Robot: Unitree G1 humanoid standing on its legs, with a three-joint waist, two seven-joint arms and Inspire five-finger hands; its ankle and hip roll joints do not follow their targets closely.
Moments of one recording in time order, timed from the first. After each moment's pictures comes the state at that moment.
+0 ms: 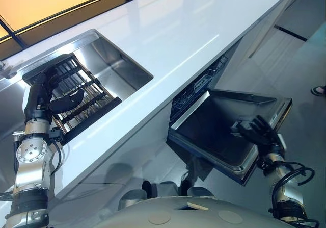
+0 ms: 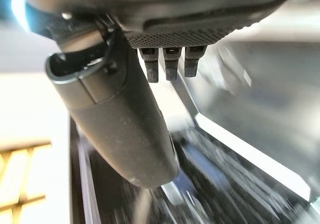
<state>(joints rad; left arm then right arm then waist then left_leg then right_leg) 0.10 0.56 0.31 0.22 -0.26 -0.19 0.02 0.11 -0.39 -0.37 0.56 0.51 -0.14 -0.08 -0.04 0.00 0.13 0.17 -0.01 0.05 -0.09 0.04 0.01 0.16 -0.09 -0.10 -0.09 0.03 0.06</state>
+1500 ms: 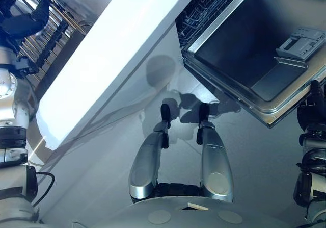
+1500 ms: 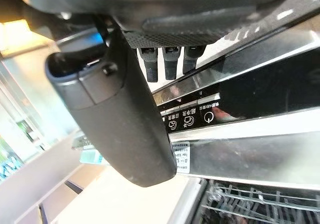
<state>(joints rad) -0.48 0.89 0.15 0.40 -0.57 -0.25 0.17 -0.35 -0.71 -0.38 1.14 1.36 -0.04 0.43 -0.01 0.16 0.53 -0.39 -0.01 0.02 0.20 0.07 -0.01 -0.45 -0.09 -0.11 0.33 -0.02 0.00</state>
